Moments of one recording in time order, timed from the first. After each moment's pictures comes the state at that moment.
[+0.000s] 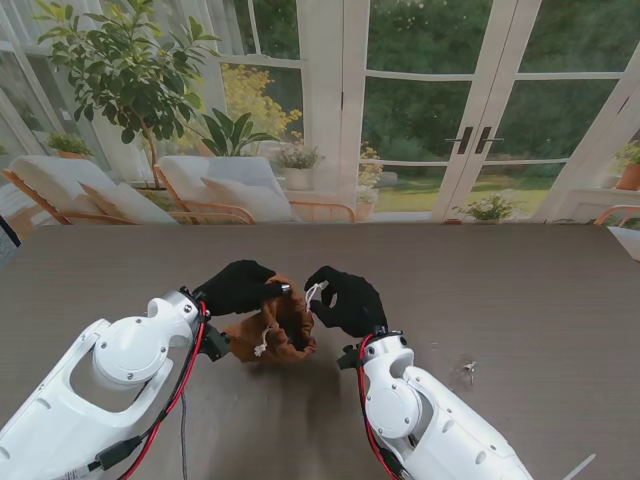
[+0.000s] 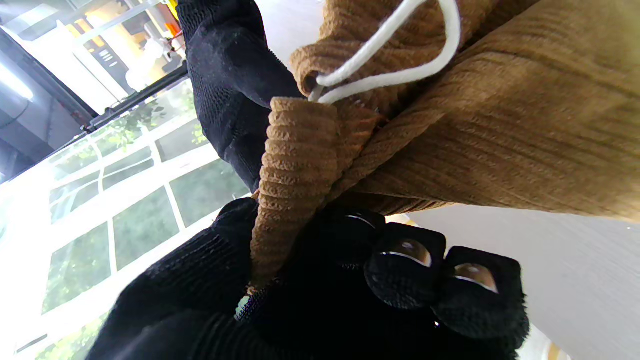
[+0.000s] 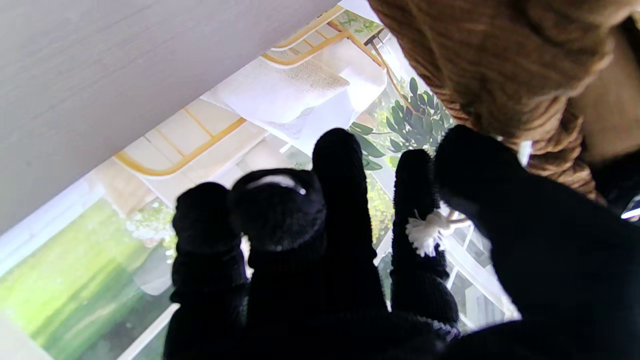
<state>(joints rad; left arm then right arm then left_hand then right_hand) 1.49 -1.08 -1.25 -1.79 0.16 0.11 -0.30 -1.32 -1.28 0.84 -1.31 -0.48 -0.14 -0.57 0.85 -0.29 0.60 -0.13 0.96 0.30 0.95 1.00 1.15 0.31 0.95 1.35 1.04 0.37 1.48 0.97 0.74 0.48 1.71 0.90 0.49 -0.73 1.16 -0.28 0.67 -0.20 0.98 0.26 1.15 0.04 0.74 0.82 1.29 0.06 1.19 0.79 0.65 0.24 1.44 0.82</state>
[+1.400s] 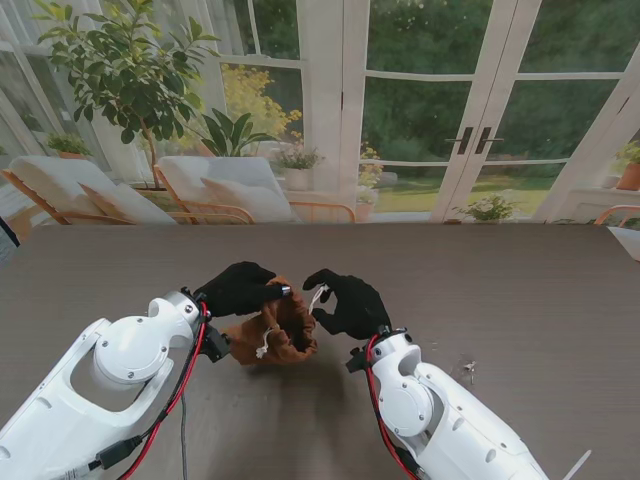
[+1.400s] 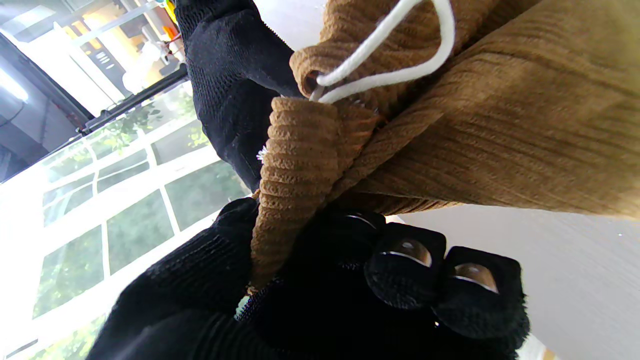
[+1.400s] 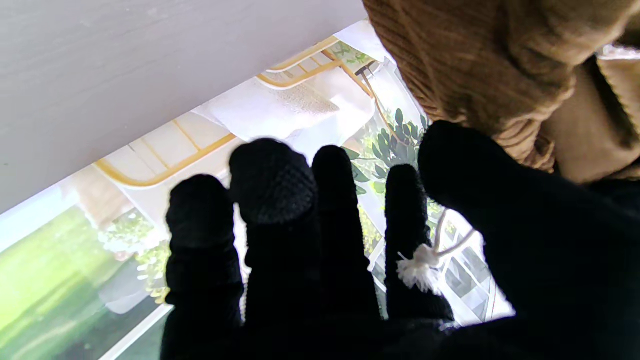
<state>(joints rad) 1.48 -1.08 -1.25 -1.78 0.16 0.12 -0.31 -1.31 -1.24 0.85 -1.30 -0.55 -0.21 -0.48 0.85 -0.29 0.60 -0.13 0.96 0.30 0.95 1.00 1.15 0.31 0.94 1.35 1.04 0.37 1.48 0.97 0.74 0.48 1.71 0.90 0.53 -0.80 1.18 -0.19 0.55 -0.12 0.81 0.34 0.91 0.07 0.70 0.79 1.25 0.10 1.04 0.76 0.65 0.29 1.37 0.83</state>
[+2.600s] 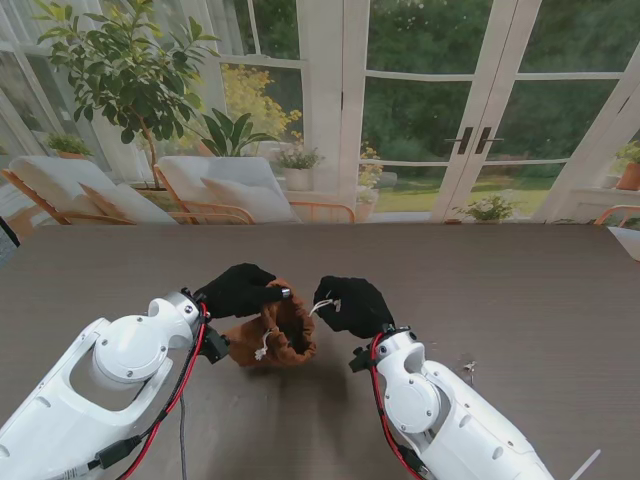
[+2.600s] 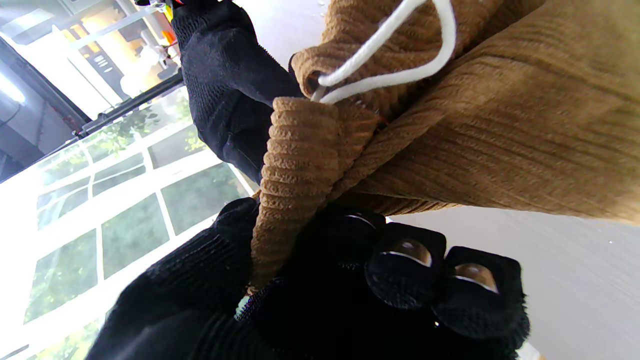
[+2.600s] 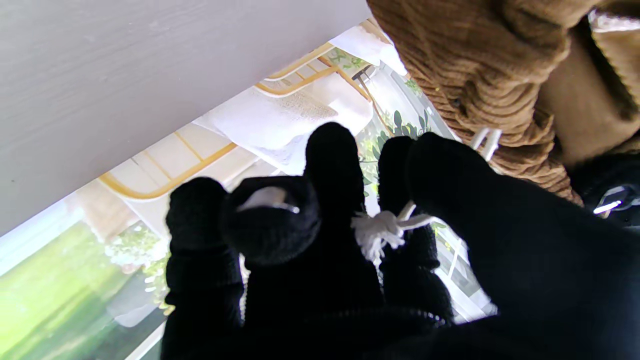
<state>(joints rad) 1.48 -1.08 -1.25 -1.78 0.15 0.13 -0.33 -1.32 -1.23 0.88 -1.31 -0.50 -0.23 -0.43 0.85 -0.29 0.60 -0.13 0.96 0.30 0.95 1.00 1.15 0.31 0.94 1.35 1.04 0.37 1.47 0.97 0.74 0.48 1.71 0.90 0.57 -0.72 1.18 -0.26 0.83 -0.08 1.12 0.24 1.22 0.06 0.72 0.79 1.28 0.09 1.26 0.82 0.65 0.29 1.39 0.83</state>
